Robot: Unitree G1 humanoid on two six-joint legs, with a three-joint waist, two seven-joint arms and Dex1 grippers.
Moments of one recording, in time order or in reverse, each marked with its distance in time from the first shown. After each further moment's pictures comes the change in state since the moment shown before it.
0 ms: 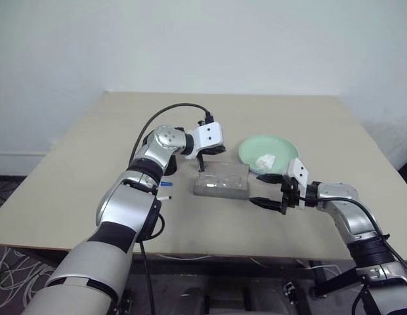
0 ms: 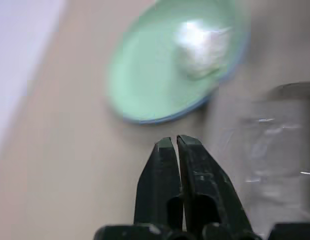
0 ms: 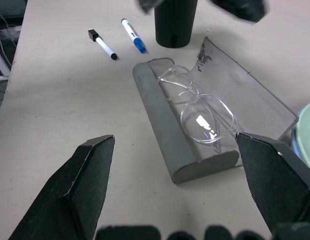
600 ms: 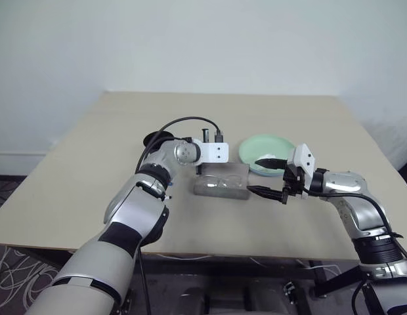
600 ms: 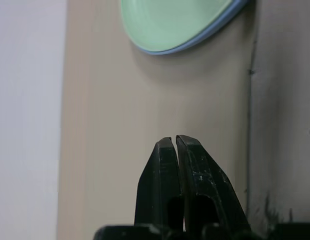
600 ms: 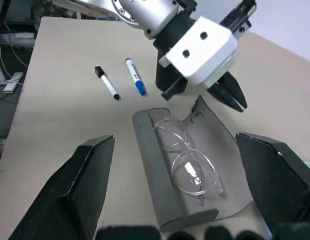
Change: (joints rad) left arm 0.009 -0.045 -0.193 0.057 0.263 0.008 0.341; right arm -0.025 -0.018 -0.038 -0.154 0.046 0.035 -0.022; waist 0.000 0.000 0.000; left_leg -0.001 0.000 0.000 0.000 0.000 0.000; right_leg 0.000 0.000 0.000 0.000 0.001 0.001
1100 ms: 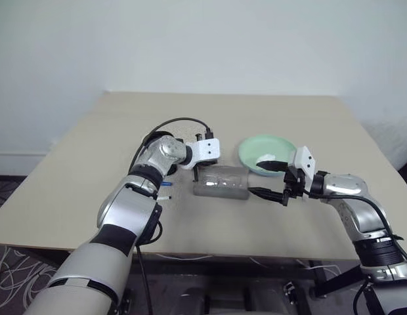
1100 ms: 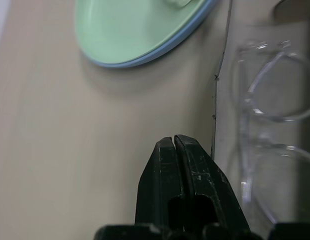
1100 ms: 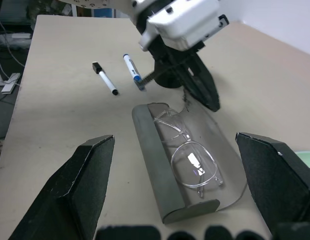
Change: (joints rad) left arm 0.032 0.057 0.168 -0.028 -0.205 0.007 -0.467; right arm 0.011 -0.002 0.000 0.005 0.001 -0.001 -0.008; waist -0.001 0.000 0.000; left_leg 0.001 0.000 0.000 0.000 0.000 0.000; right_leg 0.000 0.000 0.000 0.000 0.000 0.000
